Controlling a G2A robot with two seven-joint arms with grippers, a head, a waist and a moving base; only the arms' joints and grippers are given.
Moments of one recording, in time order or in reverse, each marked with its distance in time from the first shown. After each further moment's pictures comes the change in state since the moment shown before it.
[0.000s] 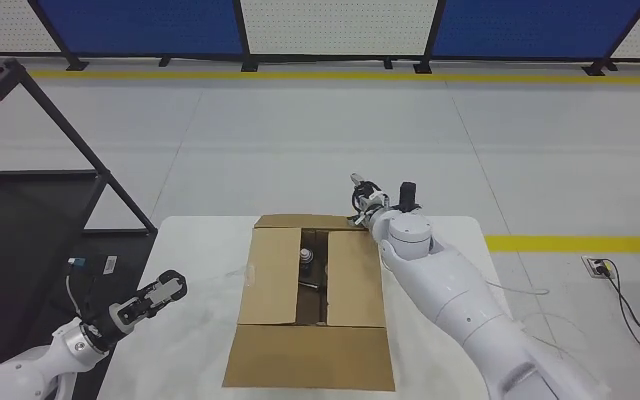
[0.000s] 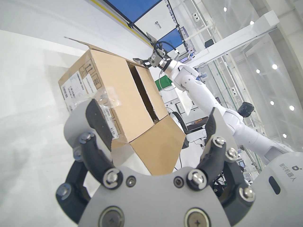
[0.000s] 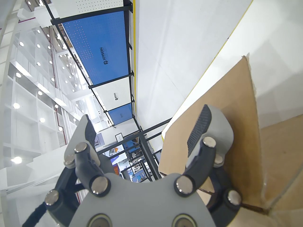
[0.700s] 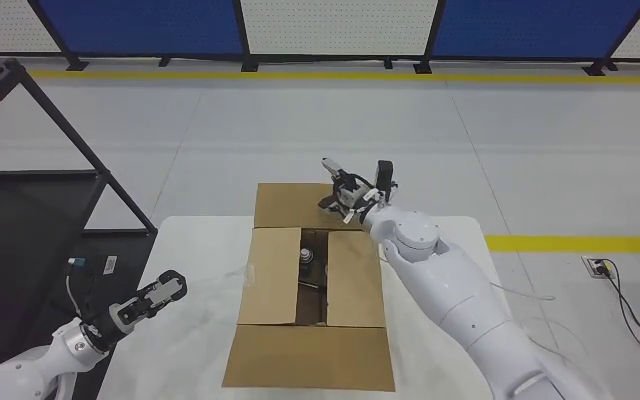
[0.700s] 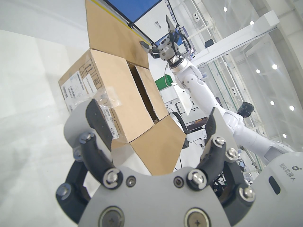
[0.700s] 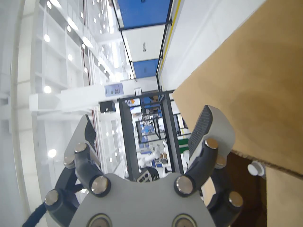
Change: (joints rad) left arm 0.000 0.000 0.000 0.000 0.000 0.000 0.000; right arm -0.071 0.048 0.130 -0.171 -0.187 -0.254 0.437
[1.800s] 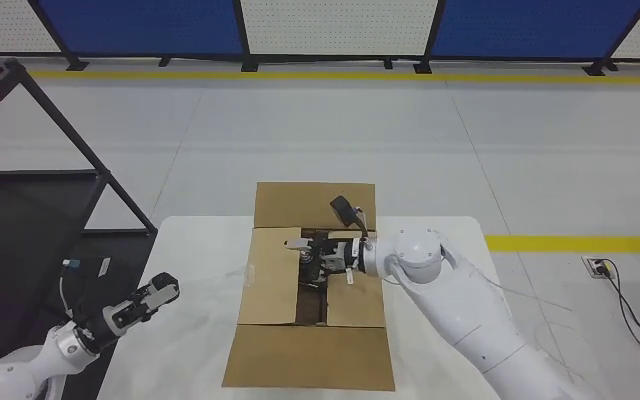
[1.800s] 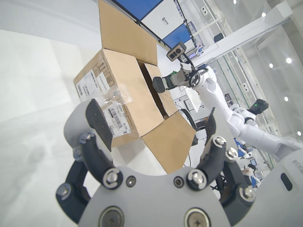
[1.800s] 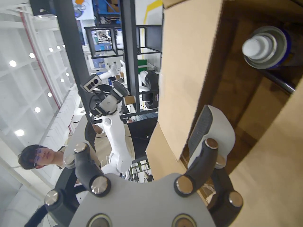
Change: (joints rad) left arm 0.002 0.024 -0.034 0.031 0.031 -0.084 -0.067; right arm -0.100 0.086 0.019 -0.239 -0.363 0.213 0.515
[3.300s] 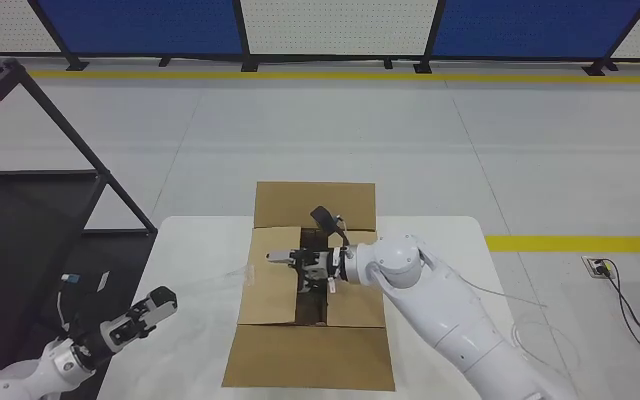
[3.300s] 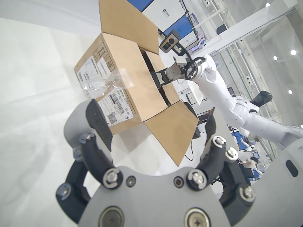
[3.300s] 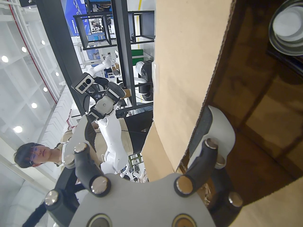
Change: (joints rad) left arm 0.091 0.031 0.005 -0.030 -0.005 -0.023 0.053; right arm 0.019 -0.084 -0.052 0.101 0.024 -0.115 0.029
